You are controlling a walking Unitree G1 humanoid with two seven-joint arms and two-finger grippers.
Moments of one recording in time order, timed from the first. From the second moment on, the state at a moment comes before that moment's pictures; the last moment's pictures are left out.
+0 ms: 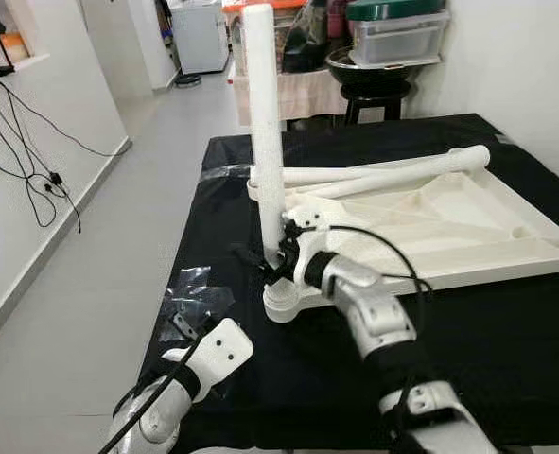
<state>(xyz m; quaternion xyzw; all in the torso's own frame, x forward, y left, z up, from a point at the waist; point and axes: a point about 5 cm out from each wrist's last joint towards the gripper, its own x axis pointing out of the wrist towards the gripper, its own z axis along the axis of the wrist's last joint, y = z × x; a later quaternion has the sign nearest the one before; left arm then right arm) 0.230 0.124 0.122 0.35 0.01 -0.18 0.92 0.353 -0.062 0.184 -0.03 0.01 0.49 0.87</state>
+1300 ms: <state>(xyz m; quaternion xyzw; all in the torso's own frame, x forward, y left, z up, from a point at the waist) 0.230 0.128 0.118 0.35 0.02 -0.17 0.92 0.342 -0.074 0.147 -0.04 0.04 0.19 0.98</state>
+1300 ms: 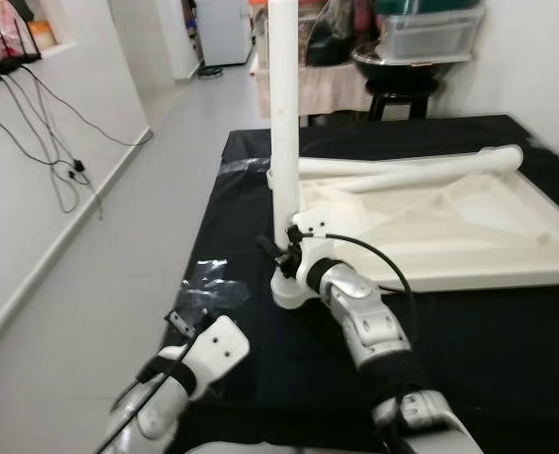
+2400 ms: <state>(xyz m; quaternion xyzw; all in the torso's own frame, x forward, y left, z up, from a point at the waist) 0.240 0.127 0.114 0.35 0.03 -0.17 0.92 0.369 -0.065 0.173 -0.07 0.08 0.56 0.82</state>
